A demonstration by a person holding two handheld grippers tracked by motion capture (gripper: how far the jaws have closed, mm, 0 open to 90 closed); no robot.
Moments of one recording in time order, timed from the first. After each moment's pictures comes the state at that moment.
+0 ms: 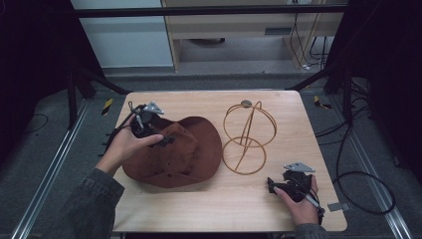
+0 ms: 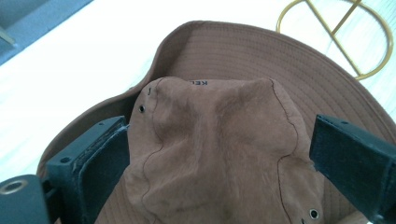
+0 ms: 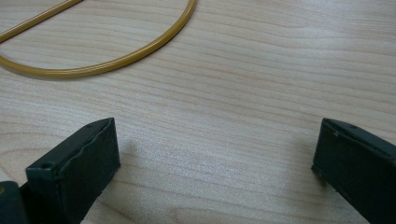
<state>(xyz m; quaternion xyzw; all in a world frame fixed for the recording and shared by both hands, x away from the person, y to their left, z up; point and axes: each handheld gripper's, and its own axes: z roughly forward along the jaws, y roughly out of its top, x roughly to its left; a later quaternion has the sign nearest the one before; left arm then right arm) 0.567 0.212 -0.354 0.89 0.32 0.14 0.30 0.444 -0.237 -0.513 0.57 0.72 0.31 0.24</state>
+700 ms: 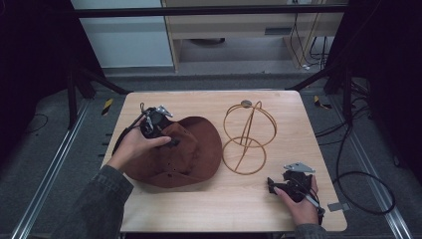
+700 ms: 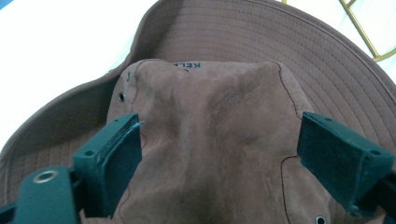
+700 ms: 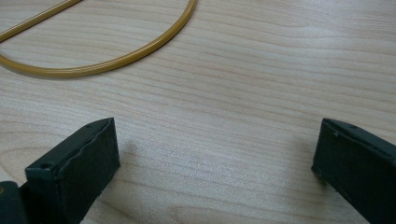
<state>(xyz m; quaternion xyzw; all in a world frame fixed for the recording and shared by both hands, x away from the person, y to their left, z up) 0.576 0.197 -0.373 0.90 0.33 0.12 0.26 0.444 -0.237 -0.513 0.57 0.72 0.31 0.24</state>
